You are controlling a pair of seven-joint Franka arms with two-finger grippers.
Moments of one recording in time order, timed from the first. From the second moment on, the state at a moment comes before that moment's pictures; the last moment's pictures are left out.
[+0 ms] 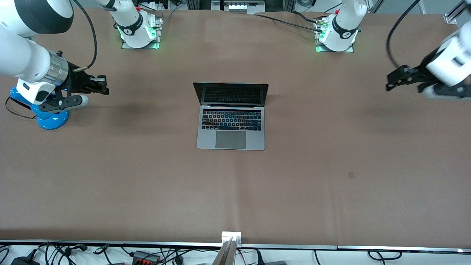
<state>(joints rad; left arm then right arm) 0.00 0.02 -0.06 -1.64 -0.04 1.50 -0.03 0.16 0.04 -0.03 -1.76 0.18 1.60 -0.04</state>
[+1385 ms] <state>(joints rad) -0.10 0.09 -0.36 -1.82 -0.40 1.45 -0.11 0.39 0.14 -0.03 -1.83 0.34 1.47 0.00</state>
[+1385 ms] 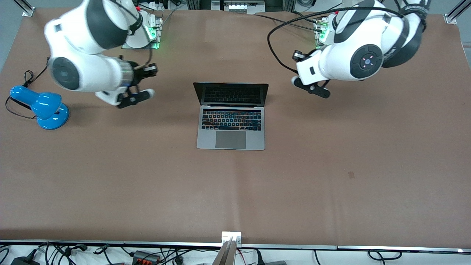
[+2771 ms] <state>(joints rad) -0.09 0.05 -0.72 -2.26 -0.43 2.41 -0.27 0.65 0.29 -0.03 -1.88 0.39 1.81 0.13</state>
